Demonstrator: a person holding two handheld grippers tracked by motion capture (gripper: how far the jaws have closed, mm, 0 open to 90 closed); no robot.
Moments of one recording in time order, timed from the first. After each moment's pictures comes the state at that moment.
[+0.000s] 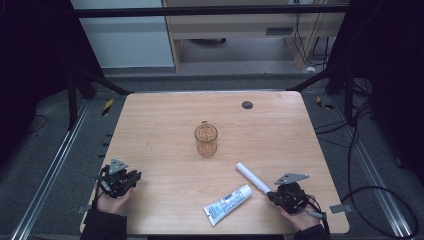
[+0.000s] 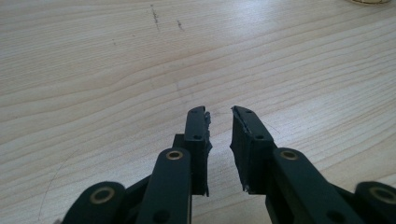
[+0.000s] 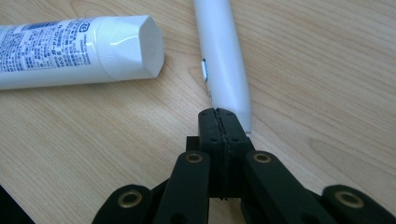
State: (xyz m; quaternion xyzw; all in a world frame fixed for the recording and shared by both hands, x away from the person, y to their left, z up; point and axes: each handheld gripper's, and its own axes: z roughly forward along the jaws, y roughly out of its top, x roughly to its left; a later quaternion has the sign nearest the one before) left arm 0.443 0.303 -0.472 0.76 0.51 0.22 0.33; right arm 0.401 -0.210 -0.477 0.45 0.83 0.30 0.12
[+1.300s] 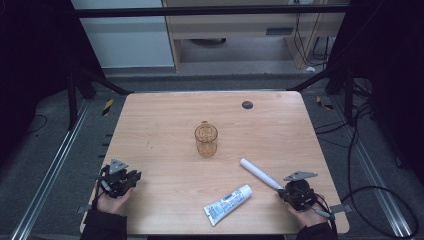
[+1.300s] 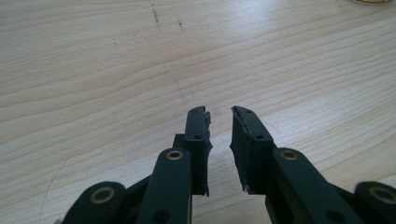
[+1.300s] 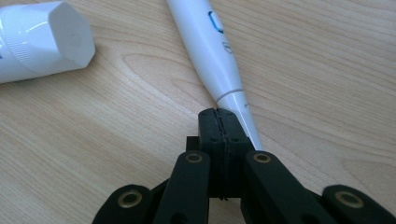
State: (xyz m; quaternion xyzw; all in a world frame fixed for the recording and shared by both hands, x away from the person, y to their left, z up) left arm 0.444 0.303 -0.472 0.76 0.51 0.22 0.33; right arm 0.407 -0.233 -0.480 0.51 0.81 0.27 0.14
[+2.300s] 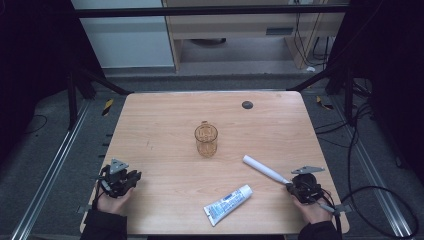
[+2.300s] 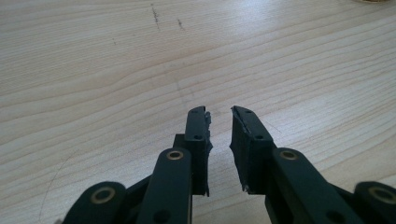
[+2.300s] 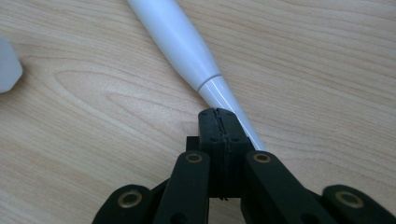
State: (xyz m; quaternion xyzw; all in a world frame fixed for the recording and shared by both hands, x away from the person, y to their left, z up) left arm 0.444 0.302 -0.472 0.76 0.51 0.22 0.32; right arm 0.423 -0.253 -0.482 0.55 0.78 0.25 0.17
